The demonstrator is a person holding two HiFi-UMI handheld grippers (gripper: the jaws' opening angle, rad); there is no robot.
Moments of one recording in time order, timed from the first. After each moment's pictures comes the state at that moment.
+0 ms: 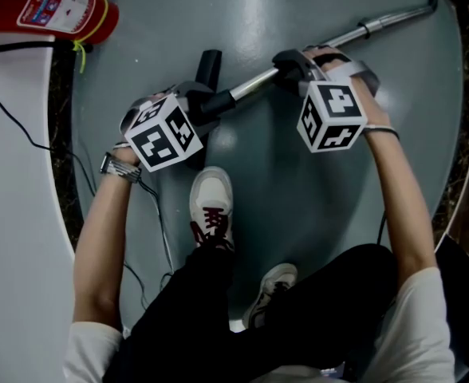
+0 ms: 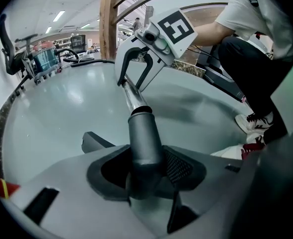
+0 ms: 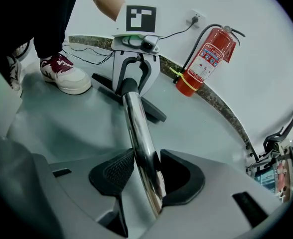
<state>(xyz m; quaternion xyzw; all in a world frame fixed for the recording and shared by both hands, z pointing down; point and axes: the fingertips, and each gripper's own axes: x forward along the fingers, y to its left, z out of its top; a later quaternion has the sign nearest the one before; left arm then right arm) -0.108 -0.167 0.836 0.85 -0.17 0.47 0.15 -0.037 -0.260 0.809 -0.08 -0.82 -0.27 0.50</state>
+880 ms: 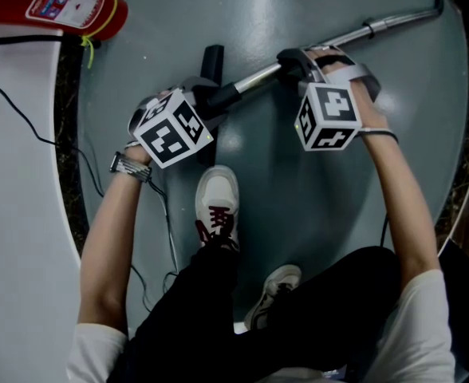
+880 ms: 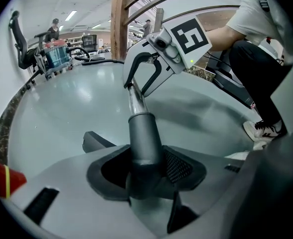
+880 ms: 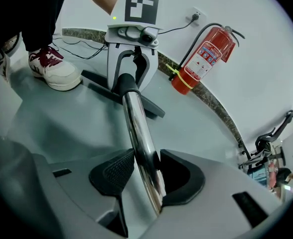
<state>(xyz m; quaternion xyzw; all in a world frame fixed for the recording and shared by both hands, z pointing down) -0.115 -0.178 0.837 0.84 -0.22 0.46 0.17 -0.048 -0.266 0.816 -0.04 -0.81 -0.29 0.51</state>
